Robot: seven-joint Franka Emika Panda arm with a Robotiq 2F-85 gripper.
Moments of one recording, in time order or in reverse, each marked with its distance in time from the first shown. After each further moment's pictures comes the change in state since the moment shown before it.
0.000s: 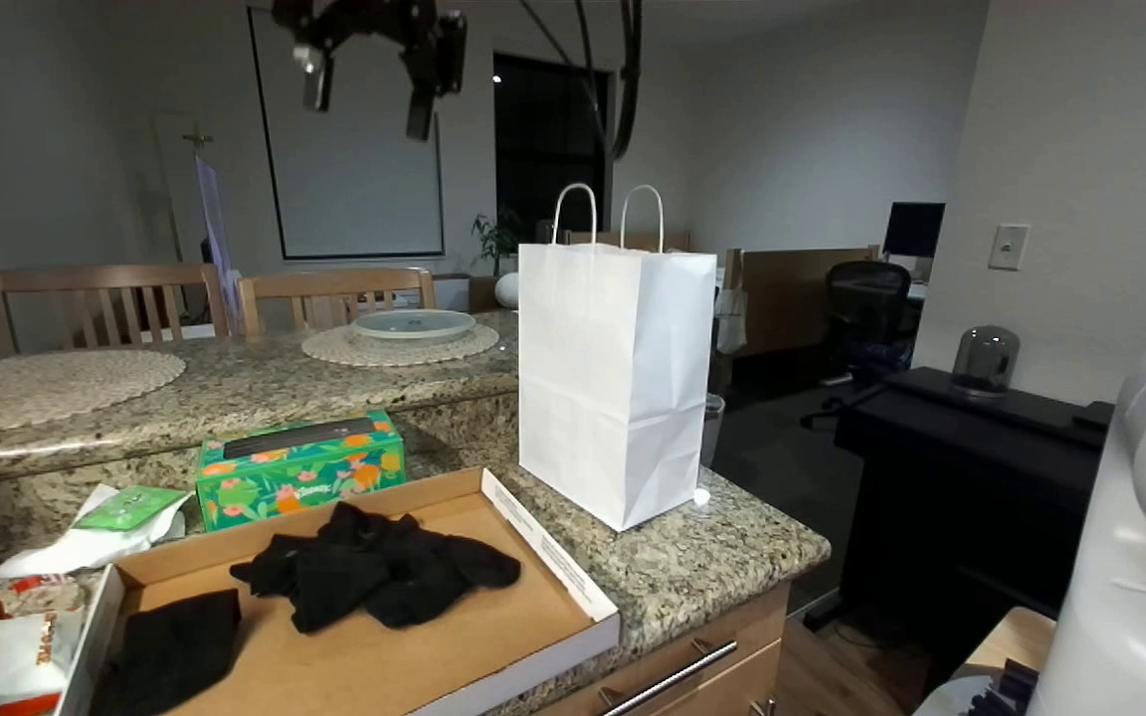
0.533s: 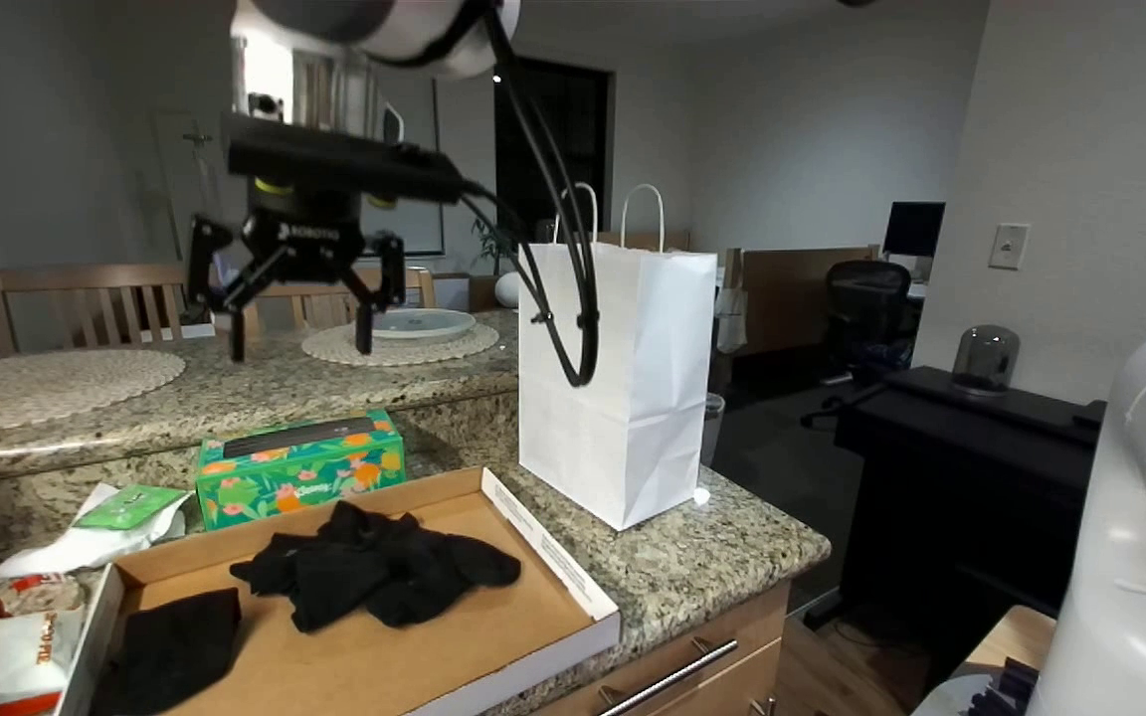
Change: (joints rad) arm 0.073 0.148 0.092 -0.275 -0.146 0.378 0.516
